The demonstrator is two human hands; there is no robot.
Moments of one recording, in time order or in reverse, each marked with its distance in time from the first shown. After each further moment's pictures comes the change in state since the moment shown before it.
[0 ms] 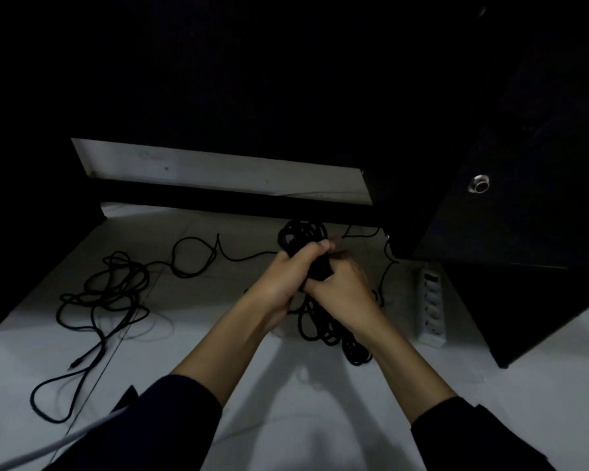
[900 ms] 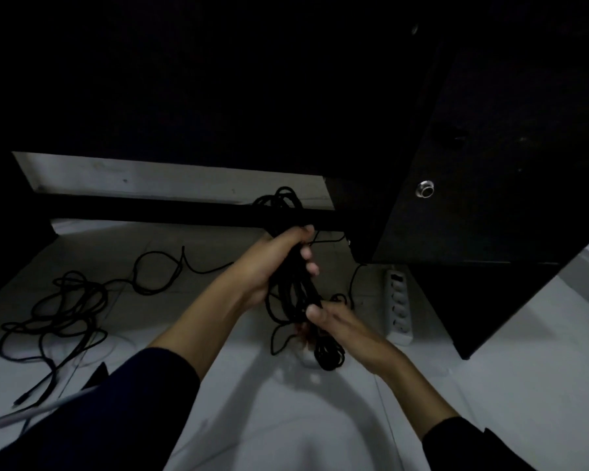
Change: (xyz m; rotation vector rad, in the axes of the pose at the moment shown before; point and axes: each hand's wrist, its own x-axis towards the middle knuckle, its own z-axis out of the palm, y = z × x) left_hand 0.014 0.033 0.029 0.095 -0.186 -0.051; right_hand -0.028 0.054 -0.041 0.296 -0.382 -0.038
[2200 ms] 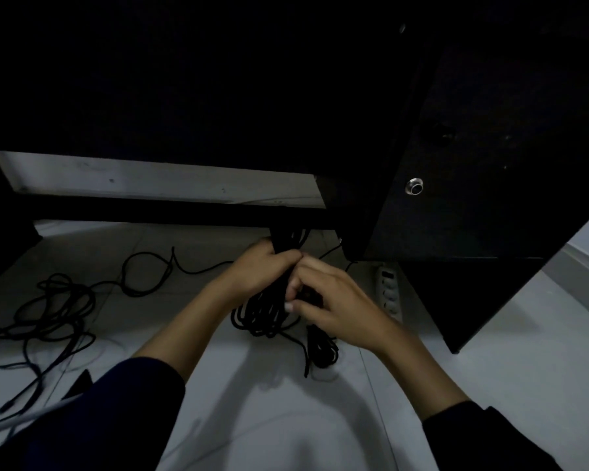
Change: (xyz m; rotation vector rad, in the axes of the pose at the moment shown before) left_hand 0.008 -0.014 -0.016 0.591 -0.037 0.163; right_hand 0.006 -0.044 -0.007 -0.675 0.138 -0.446
